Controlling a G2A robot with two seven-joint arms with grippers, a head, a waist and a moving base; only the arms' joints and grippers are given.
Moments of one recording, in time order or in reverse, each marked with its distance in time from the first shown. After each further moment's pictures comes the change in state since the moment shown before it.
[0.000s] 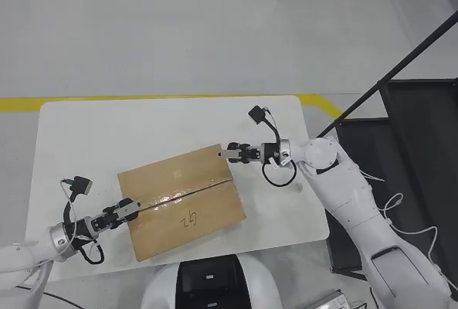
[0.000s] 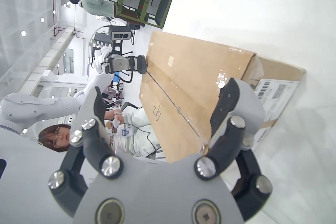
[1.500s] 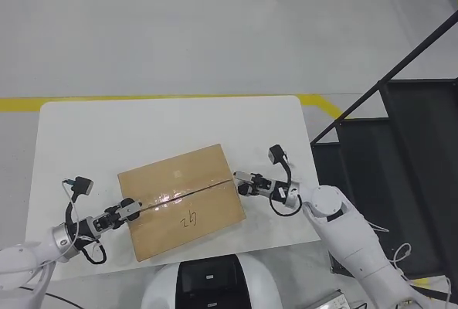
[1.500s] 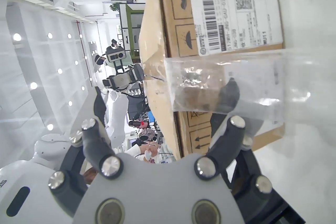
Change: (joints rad) left arm 0.010 -0.001 0.012 -0.017 0.016 0.002 0.030; right arm -0.376 0.038 0.078 -0.148 0.103 0.110 -0.232
